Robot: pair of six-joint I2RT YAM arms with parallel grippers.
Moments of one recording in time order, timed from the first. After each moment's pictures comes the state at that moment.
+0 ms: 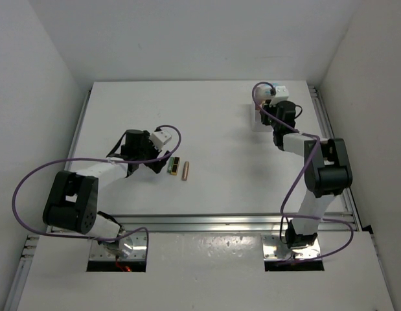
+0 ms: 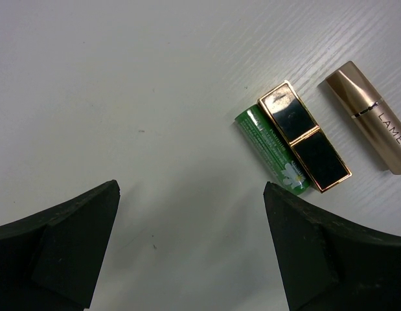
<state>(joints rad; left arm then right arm) -0.21 1.45 0.68 0.07 0.28 0.47 0.04 1.84 0.96 0.58 -0.06 0.02</state>
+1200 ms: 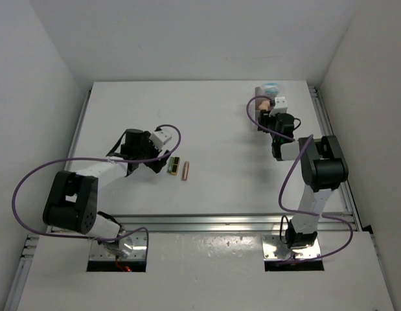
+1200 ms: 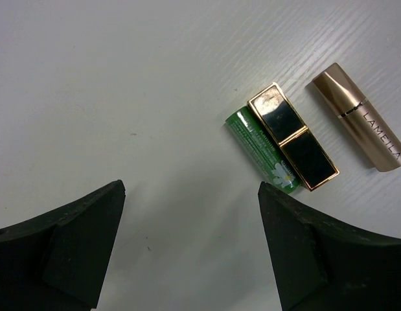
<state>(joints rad) -0.20 1.45 0.69 0.05 0.30 0.46 0.05 1.95 0.83 0.89 -0.03 -0.03</state>
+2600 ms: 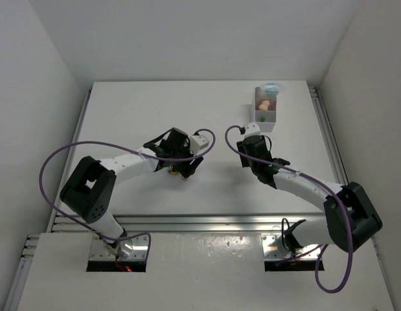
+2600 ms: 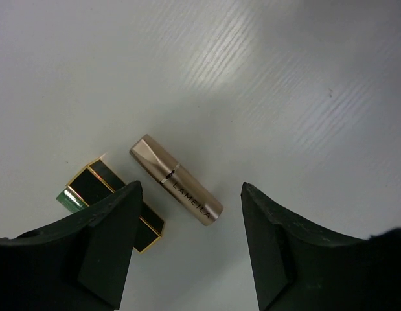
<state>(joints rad) -0.59 1.61 0.96 -0.23 0.17 0.22 0.55 1.35 0.65 0.01 0.45 0.06</state>
